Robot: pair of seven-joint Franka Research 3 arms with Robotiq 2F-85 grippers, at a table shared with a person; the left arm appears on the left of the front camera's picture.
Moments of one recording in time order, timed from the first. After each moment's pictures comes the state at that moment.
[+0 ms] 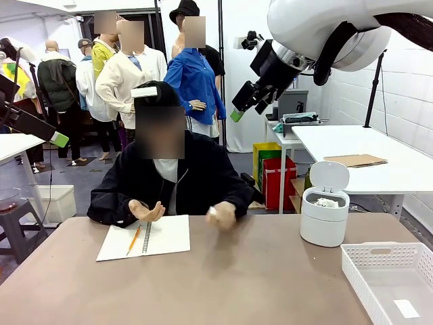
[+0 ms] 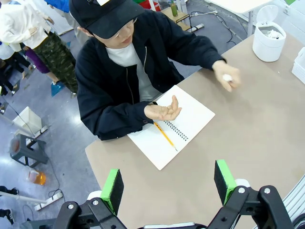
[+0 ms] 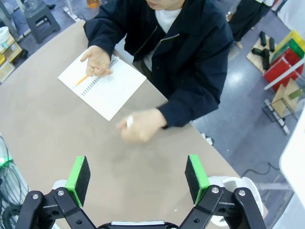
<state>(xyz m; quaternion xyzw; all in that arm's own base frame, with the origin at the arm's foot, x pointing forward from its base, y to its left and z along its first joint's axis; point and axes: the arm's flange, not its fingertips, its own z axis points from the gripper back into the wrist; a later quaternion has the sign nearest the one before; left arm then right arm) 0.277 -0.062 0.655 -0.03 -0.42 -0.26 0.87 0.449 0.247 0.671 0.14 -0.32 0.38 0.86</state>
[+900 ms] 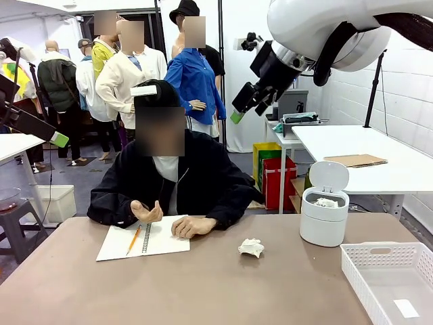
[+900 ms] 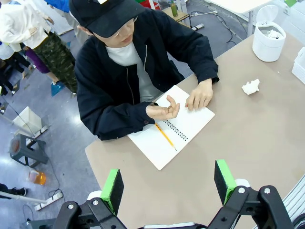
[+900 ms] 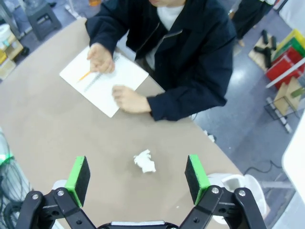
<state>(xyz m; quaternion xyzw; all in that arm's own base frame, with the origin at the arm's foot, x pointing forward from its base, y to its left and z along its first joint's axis) 0.277 -0.062 0.655 -0.03 -0.42 -0.26 0.87 0.449 0.249 0.664 0.14 -0.30 0.39 0.86</state>
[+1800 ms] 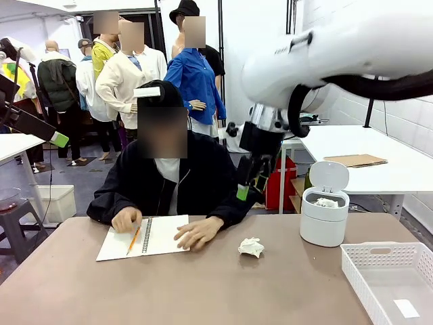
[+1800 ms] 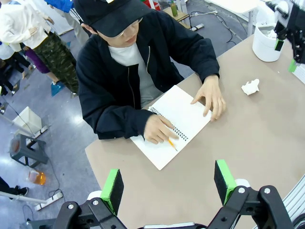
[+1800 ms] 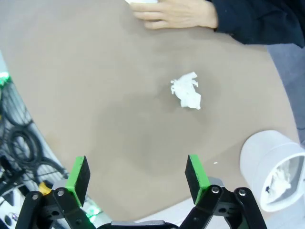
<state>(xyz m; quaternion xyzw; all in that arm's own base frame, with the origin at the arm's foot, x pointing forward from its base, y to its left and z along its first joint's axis) 0.277 -0.063 0.655 -0.03 -0.42 -0.26 0.87 0.469 0.279 0.517 0.11 -0.04 0.46 0.88</state>
